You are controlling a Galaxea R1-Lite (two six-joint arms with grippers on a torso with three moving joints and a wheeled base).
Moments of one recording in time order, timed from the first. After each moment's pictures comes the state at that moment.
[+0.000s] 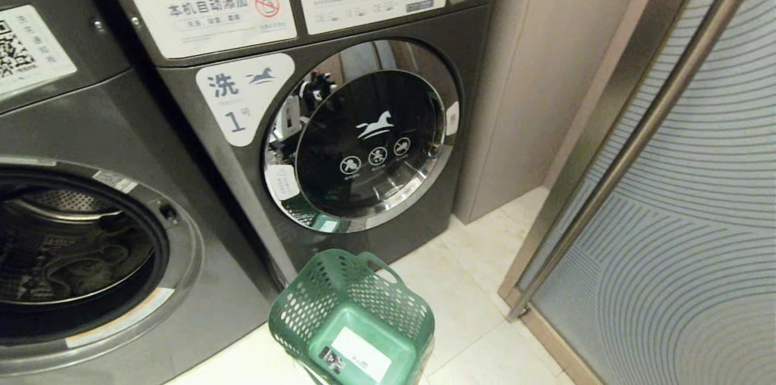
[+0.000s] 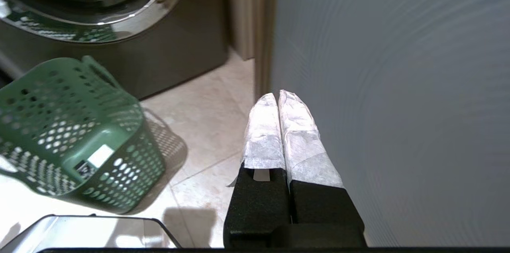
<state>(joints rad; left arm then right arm) 0.00 0.00 0.00 0.01 0.00 0.01 0.00 0.00 0.00 0.00 0.01 0.00</state>
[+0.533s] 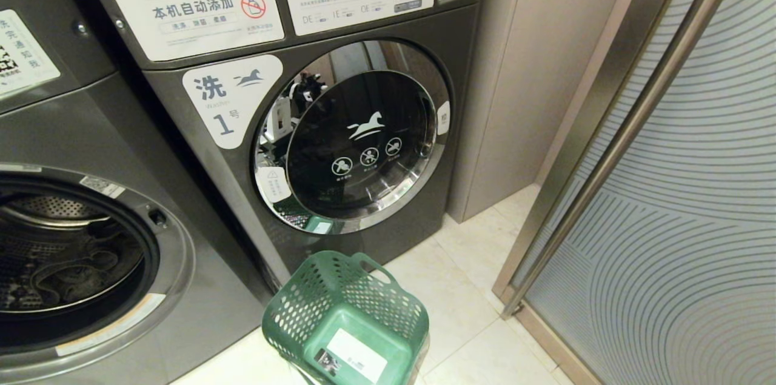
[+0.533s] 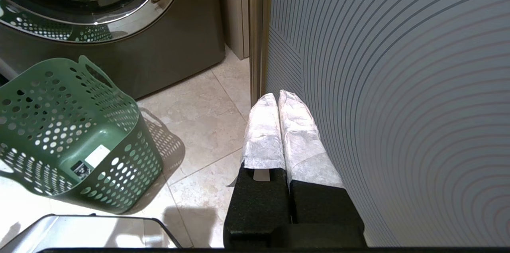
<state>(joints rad) 0.00 0.00 0.00 0.01 0.00 0.01 0.00 0.00 0.00 0.00 0.01 0.00</state>
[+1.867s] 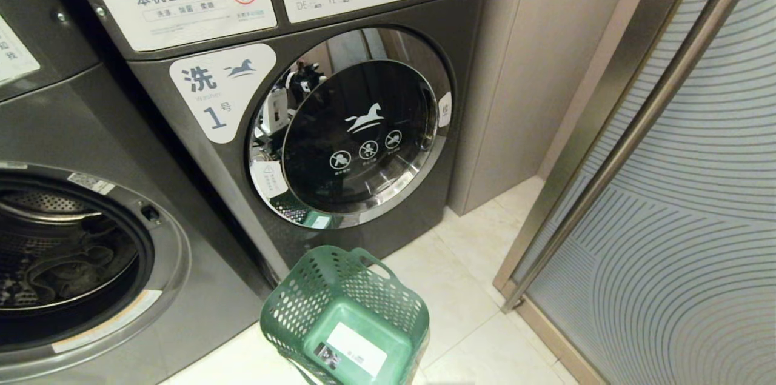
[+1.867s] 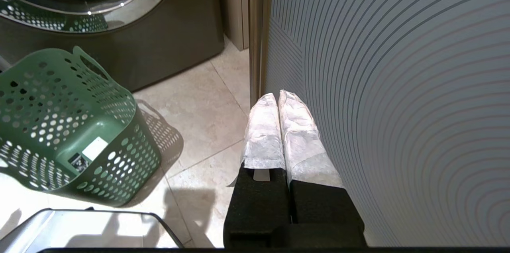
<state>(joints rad) 0.00 0.00 0.00 0.01 0.00 0.01 0.00 0.00 0.00 0.00 0.01 -0.01</state>
